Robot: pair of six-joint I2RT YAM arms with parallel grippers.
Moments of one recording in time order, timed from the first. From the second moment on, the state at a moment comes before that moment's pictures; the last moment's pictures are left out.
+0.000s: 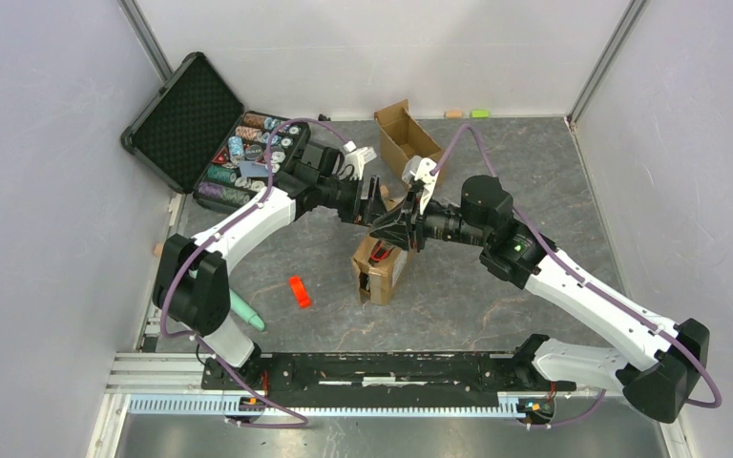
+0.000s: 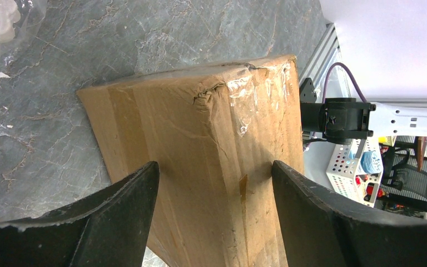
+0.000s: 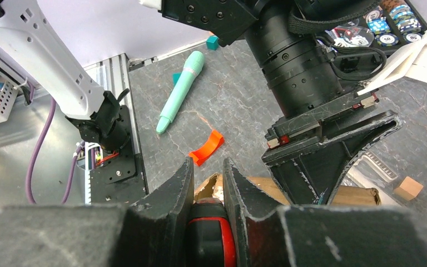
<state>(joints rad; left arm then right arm) -0.50 1.63 1.26 -0.42 0.74 -0.35 0.78 1.11 1.03 -0.05 -0.49 0.09</state>
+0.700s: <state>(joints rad) -0.50 1.63 1.26 -0.42 0.74 -0.35 0.79 1.11 1.02 -0.05 -0.49 0.08</state>
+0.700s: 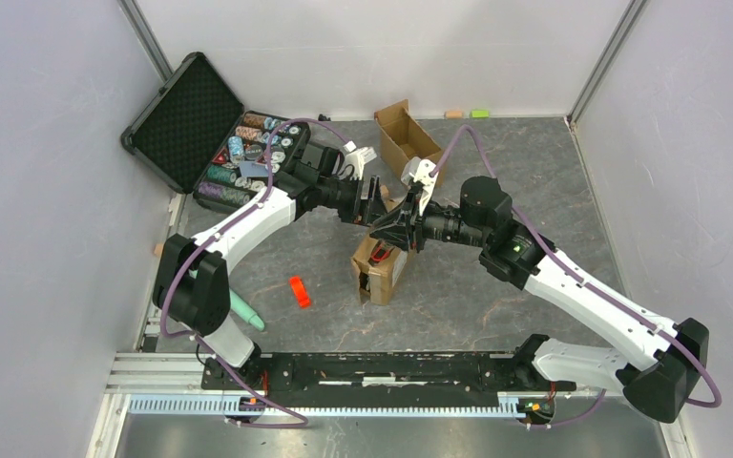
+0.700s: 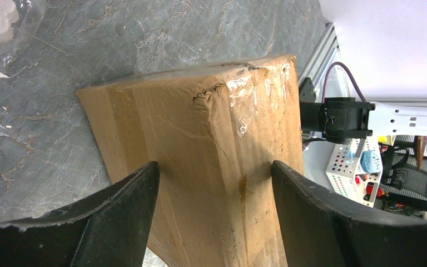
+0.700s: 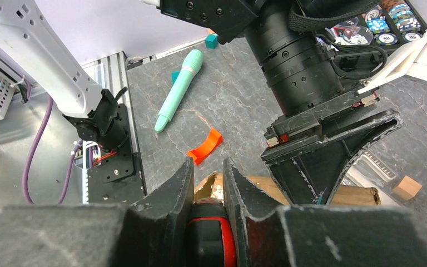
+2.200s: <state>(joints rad) -0.50 1.69 1.29 -0.42 0.77 -0.35 0.82 1.17 0.95 -0.07 -0.44 0.14</state>
